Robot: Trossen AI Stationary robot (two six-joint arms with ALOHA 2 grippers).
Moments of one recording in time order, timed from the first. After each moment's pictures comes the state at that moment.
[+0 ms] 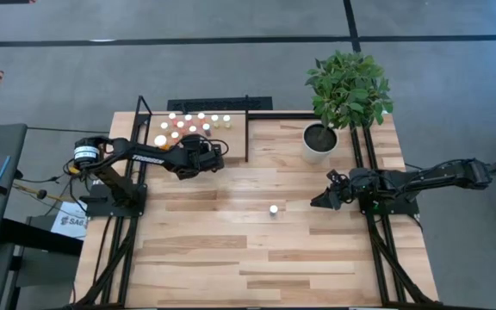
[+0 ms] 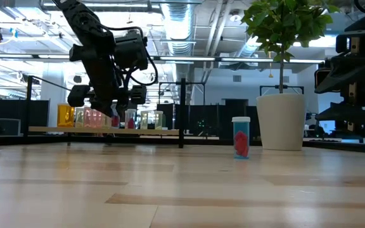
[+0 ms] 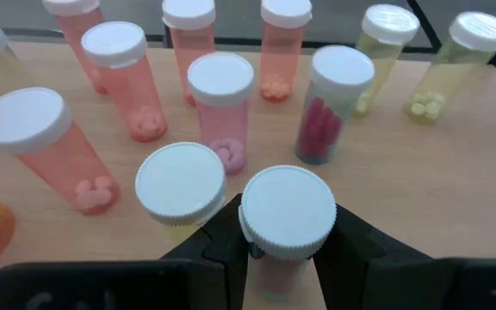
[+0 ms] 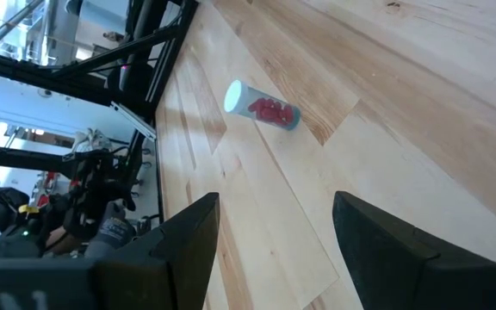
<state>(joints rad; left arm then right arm) 0.23 1.61 0.81 -0.42 -0.93 -1.24 0.01 0.45 0.00 0.06 -0.18 1.07</state>
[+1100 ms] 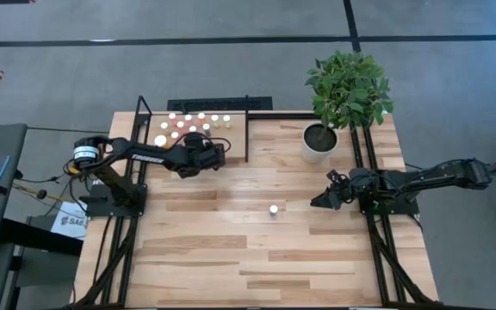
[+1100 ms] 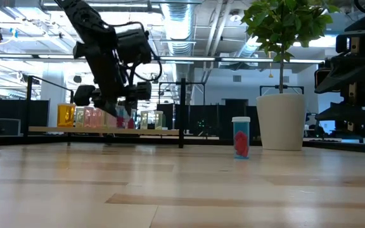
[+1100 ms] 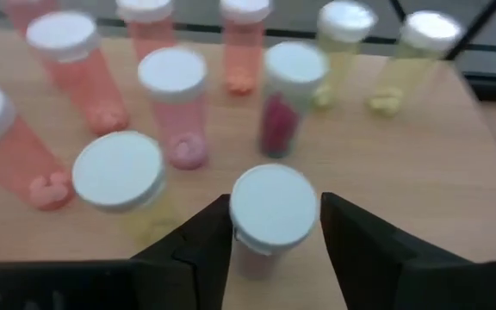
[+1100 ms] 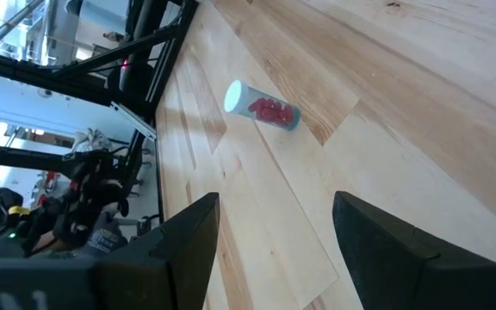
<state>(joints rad) 0.24 1.60 0.83 -0.38 -0.87 -1.21 0.01 0.45 0.00 0.06 -0.18 1.07</state>
